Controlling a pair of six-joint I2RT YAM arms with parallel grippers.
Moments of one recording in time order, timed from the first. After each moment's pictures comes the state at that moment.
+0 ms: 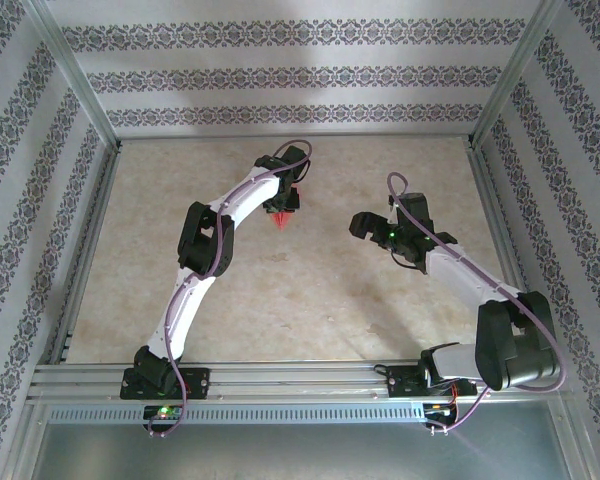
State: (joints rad) left arm -0.47 2.52 2.26 -1.04 -0.15 -0.57; right arm 0.22 1.34 0.76 -0.22 -0.23 0.58
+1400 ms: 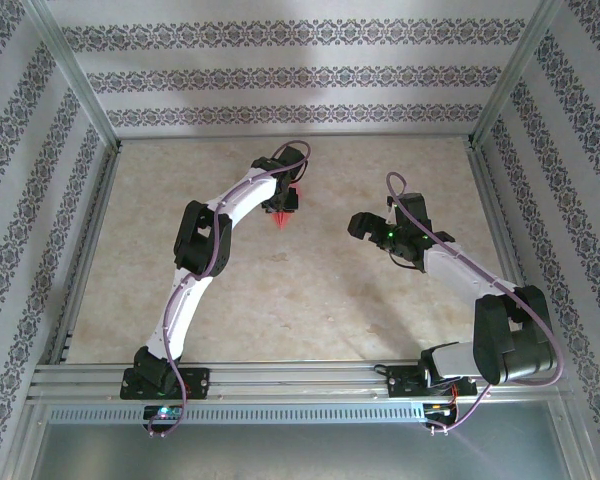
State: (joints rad) left arm -0.46 2.49 2.18 -0.97 -0.12 -0.52; right arm 0.22 1.37 0.76 -0.21 -0.25 0.60
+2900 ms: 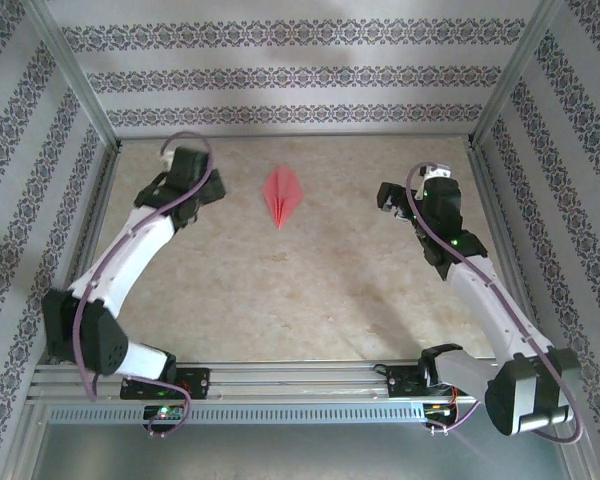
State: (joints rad) left arm -0.24 1.39 1.22 -0.64 -0.40 -0.53; right arm 0.17 1.09 0.85 -0.21 0.10 0.36
